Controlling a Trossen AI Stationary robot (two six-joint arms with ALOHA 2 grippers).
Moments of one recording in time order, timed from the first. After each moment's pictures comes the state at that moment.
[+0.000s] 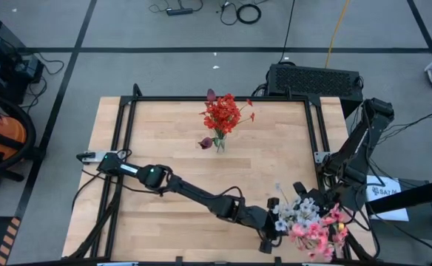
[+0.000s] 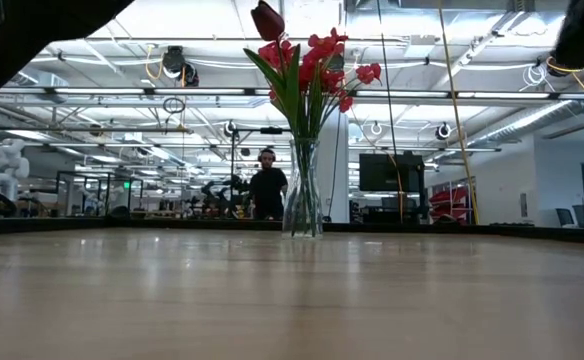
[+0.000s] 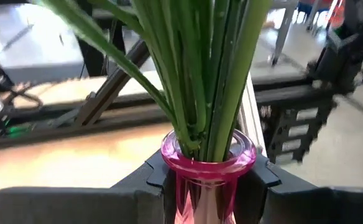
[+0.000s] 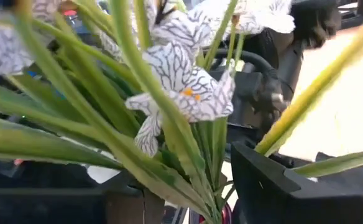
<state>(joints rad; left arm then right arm) -0.37 2.65 2.35 0.07 -0.08 -0.02 1.05 0.89 0.57 0.05 0.53 0.61</state>
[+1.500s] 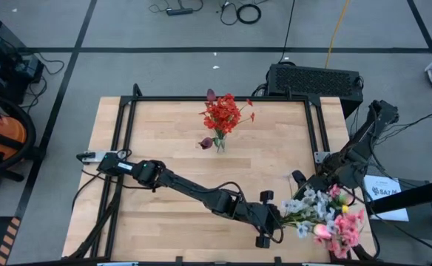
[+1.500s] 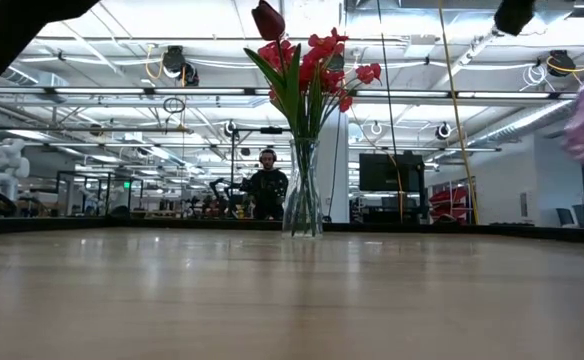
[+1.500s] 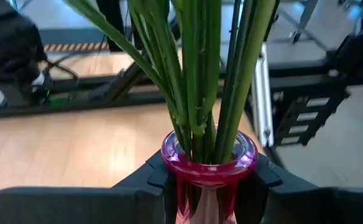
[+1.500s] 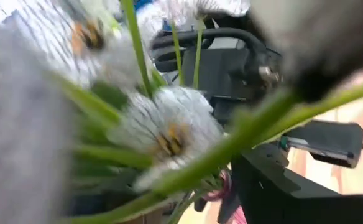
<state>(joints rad) -0.37 2.53 2.35 -0.21 -0.14 -0.09 0.86 0.69 0.57 -0.09 0.24 0.49</state>
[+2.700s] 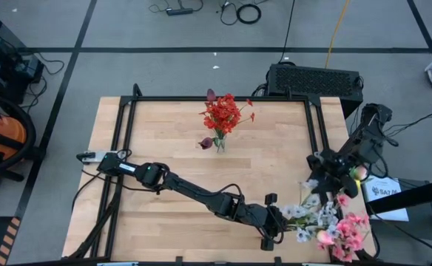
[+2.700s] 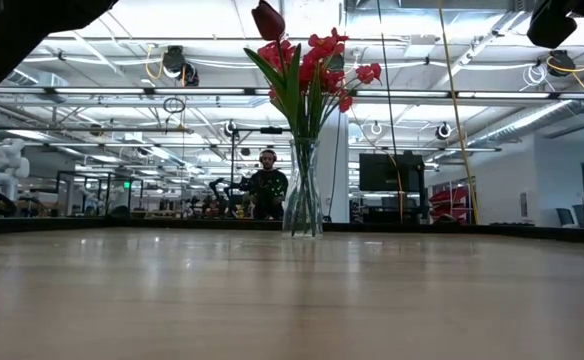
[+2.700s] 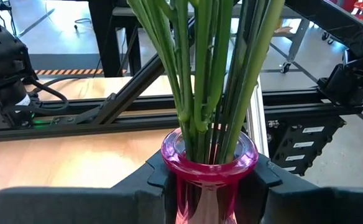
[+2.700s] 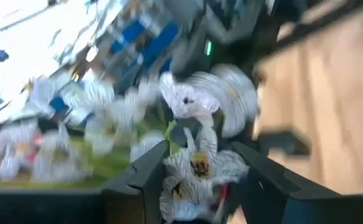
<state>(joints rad) -0.37 2.60 2.35 -0.01 -0.13 -0.09 0.86 0.34 0.59 -0.35 0.29 0.81</state>
